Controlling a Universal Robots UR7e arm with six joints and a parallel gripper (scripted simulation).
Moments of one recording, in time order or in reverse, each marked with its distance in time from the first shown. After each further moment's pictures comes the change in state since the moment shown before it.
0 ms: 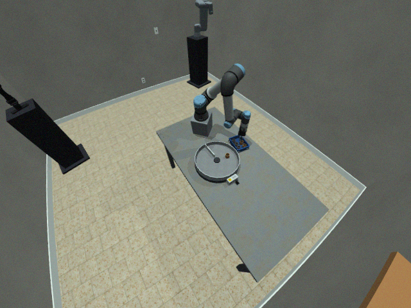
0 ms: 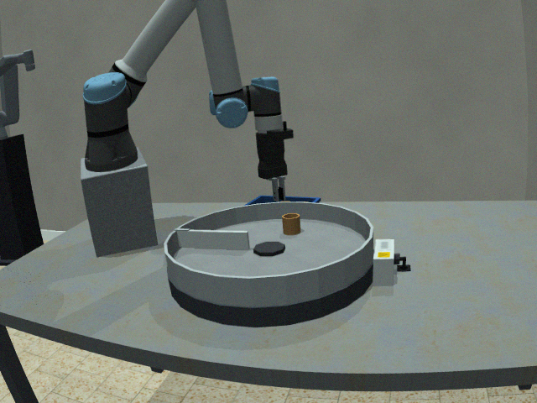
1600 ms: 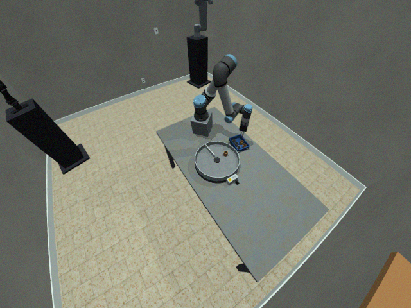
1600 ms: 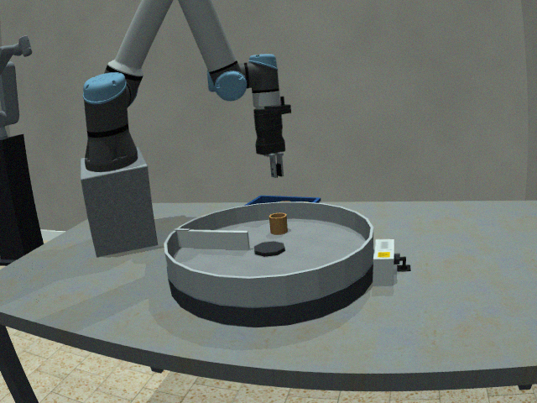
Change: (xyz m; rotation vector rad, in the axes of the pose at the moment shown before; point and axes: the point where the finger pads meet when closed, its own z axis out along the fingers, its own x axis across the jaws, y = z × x) arm 0.001 0.000 -0.067 0.000 0.000 0.000
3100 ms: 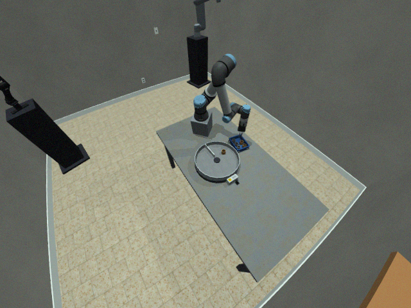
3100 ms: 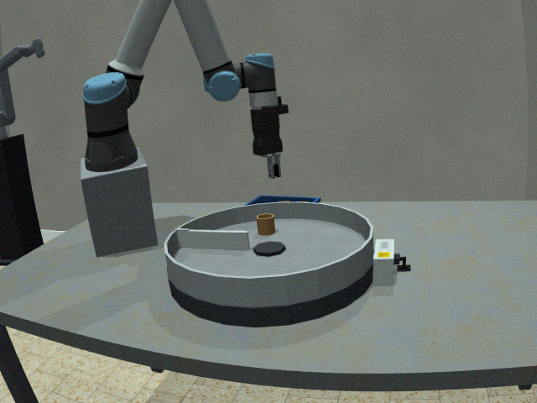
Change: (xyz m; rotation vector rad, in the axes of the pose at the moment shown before) arm 0.014 -0.010 -0.002 -0.002 -0.007 -0.003
